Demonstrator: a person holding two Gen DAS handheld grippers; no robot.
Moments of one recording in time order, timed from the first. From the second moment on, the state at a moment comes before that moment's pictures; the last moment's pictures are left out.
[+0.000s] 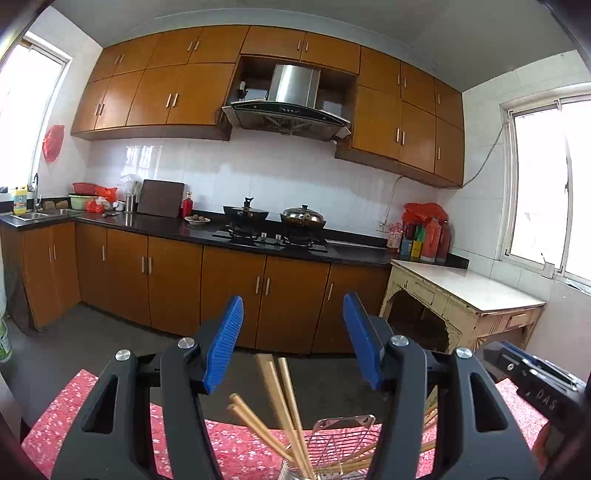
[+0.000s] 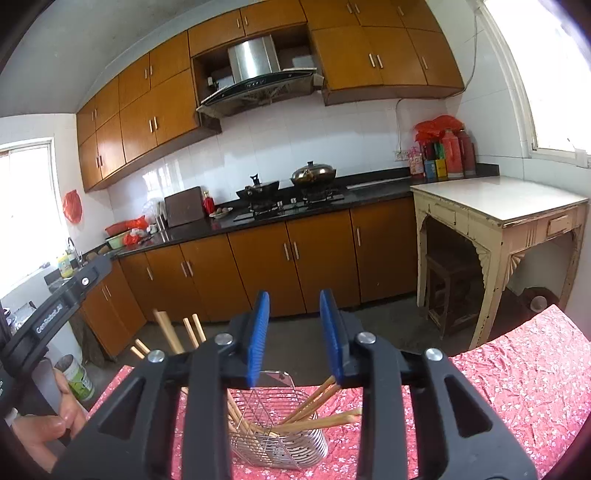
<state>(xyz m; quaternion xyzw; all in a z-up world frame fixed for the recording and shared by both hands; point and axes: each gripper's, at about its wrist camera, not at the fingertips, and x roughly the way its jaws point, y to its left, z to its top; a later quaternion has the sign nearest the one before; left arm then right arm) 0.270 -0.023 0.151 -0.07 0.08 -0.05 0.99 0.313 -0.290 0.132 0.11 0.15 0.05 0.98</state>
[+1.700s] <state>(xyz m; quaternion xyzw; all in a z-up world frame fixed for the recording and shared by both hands) 0.071 0.025 0.012 -0.02 0.10 -0.04 0.99 0.071 -0.225 0.008 0.01 0.10 0.01 0.99</state>
